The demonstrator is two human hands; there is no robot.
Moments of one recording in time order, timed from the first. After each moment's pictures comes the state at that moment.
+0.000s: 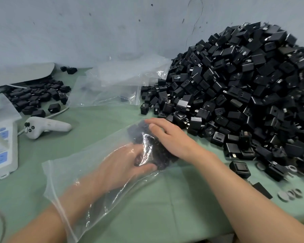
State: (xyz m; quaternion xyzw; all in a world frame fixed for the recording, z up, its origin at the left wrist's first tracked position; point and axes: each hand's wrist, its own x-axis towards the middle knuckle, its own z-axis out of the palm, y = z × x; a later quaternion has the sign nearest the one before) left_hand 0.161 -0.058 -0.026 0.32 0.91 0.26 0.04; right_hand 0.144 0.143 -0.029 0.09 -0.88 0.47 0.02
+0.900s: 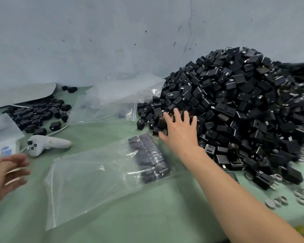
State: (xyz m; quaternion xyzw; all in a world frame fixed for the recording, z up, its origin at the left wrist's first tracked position) left_hand 0.115 -0.281 0.000 -0.24 0.74 0.63 0.03; right_hand 0.118 0.165 -0.009 -0.07 -0.99 0.00 0.15
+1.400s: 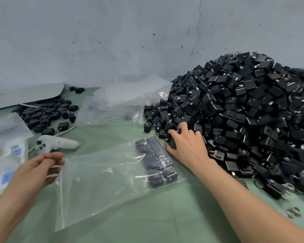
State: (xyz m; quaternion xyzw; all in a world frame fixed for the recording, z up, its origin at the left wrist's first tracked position) left_hand 0.129 -0.231 -0.017 -0.14 0.78 0.61 -0.07; right_hand 0.121 0.174 -0.037 0.00 -0.98 -0.06 0.17
